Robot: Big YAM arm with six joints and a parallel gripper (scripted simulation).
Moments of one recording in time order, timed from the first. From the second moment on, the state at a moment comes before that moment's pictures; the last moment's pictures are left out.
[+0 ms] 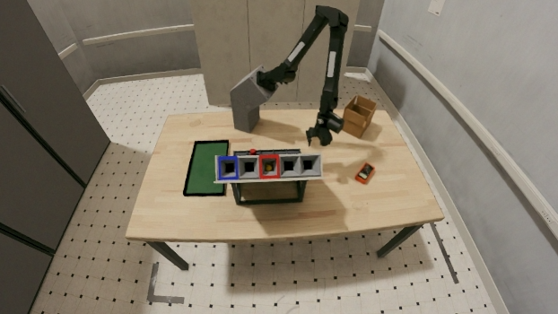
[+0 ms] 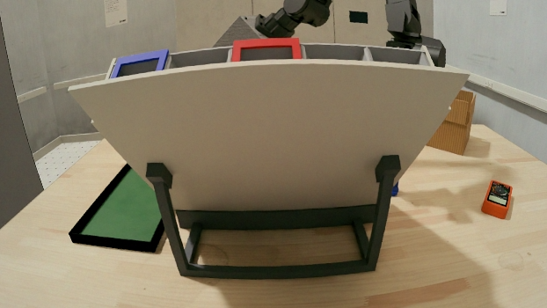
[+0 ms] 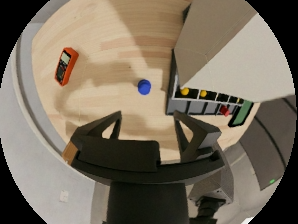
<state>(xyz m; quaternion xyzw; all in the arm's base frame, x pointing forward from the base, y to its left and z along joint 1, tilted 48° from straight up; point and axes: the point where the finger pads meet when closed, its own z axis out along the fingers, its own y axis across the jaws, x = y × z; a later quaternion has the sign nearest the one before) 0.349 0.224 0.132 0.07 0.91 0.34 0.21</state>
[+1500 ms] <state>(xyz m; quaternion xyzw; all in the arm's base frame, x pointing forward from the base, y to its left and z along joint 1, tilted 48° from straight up) 0.379 0.266 0.083 0.07 0.92 0.33 0.21</state>
